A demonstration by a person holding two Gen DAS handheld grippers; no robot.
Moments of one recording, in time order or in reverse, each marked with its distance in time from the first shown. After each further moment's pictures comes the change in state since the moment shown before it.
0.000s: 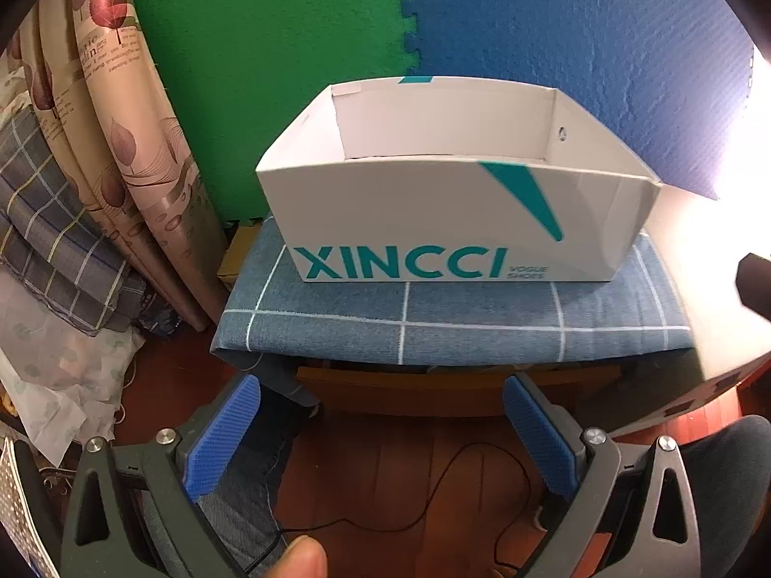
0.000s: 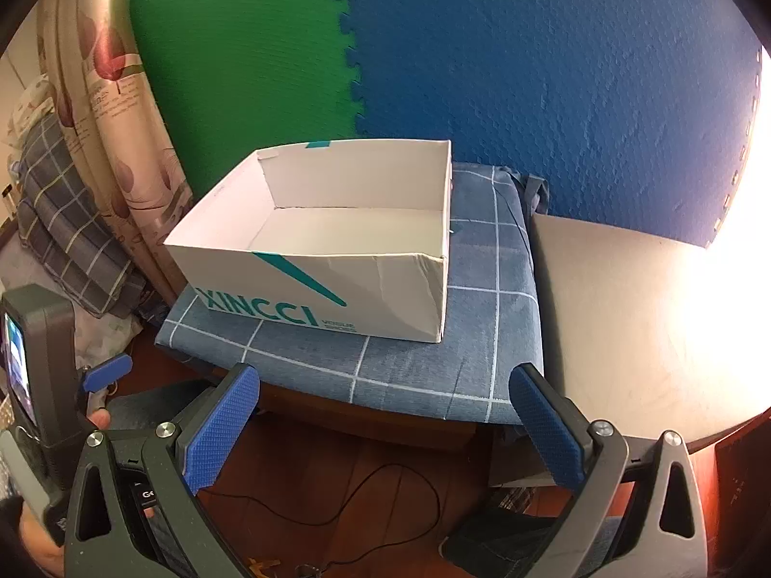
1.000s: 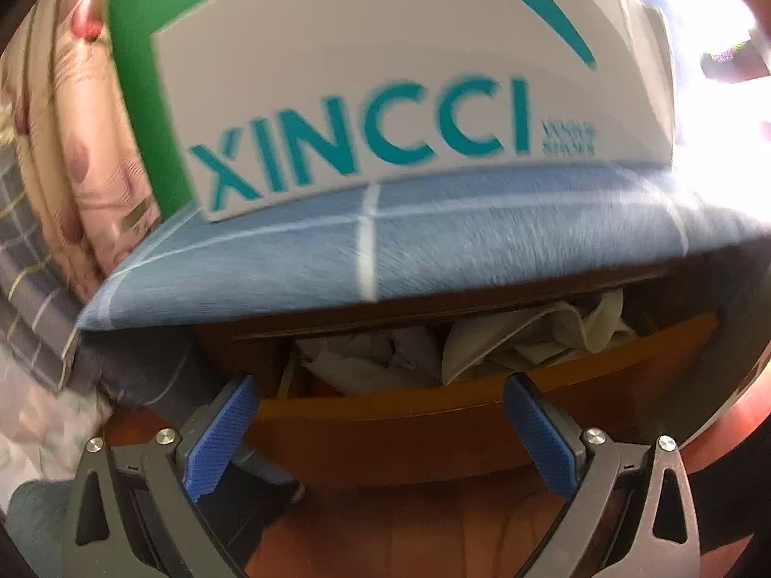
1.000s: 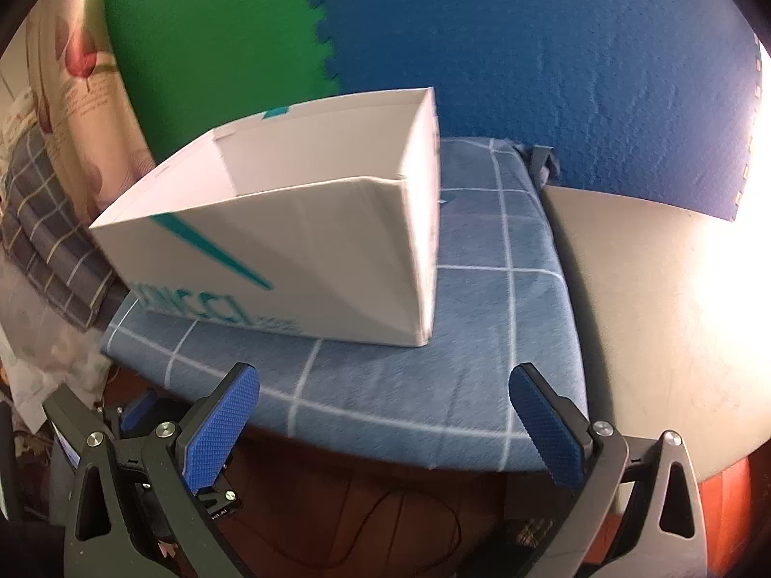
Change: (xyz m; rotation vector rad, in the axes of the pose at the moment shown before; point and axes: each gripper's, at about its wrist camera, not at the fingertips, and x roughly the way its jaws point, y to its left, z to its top) left arm 0.145 -0.015 -0.083 0.143 -0.283 -0.025; right arm 0.094 -0.035 -0.028 0.045 -0.056 0.025
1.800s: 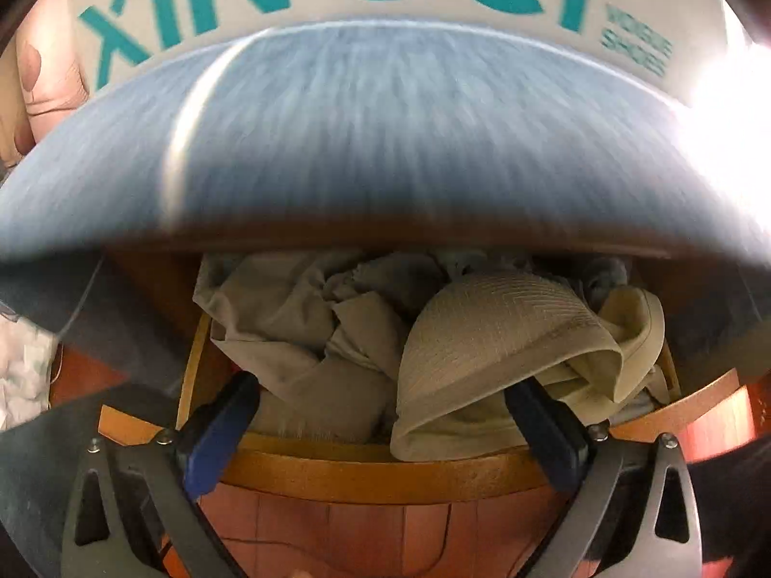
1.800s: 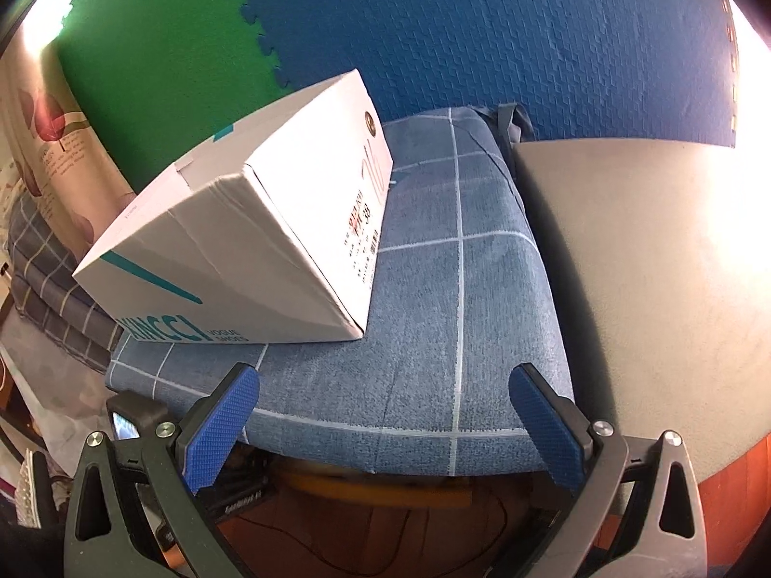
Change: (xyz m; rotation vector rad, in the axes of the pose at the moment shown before) left arm 0.077 0.017 -0.003 -0.142 0.325 -0.107; right arm 0.012 -0.051 -0.005 0.157 0.017 0.069
